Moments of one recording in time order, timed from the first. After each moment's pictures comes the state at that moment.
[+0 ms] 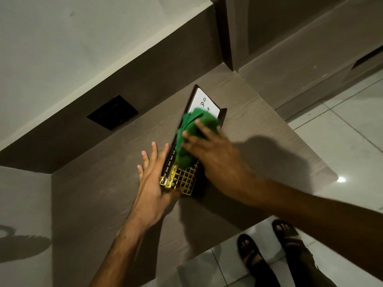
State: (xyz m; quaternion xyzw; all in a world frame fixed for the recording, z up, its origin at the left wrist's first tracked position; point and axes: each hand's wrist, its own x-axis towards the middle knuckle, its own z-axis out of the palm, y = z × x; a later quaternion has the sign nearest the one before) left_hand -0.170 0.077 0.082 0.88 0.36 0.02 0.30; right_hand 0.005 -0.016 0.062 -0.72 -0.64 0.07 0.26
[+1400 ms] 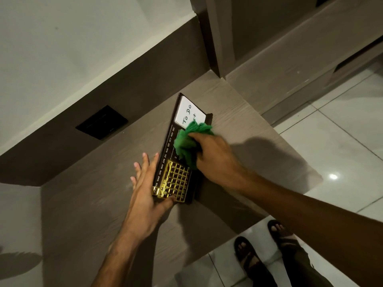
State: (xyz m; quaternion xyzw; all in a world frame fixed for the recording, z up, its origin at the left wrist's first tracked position) left_hand -0.167 0.071 0.081 0.87 0.38 0.02 0.31; right_hand 0.027 -0.005 0.047 -0.75 -0.45 0.20 0.43
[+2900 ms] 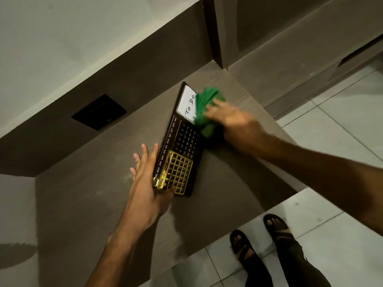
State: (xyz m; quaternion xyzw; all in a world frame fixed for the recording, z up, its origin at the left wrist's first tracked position) left_hand -0.166 0.071 0.079 0.87 0.38 0.03 0.31; right_hand 0.106 -0.005 0.011 -0.76 -0.59 0.07 0.27
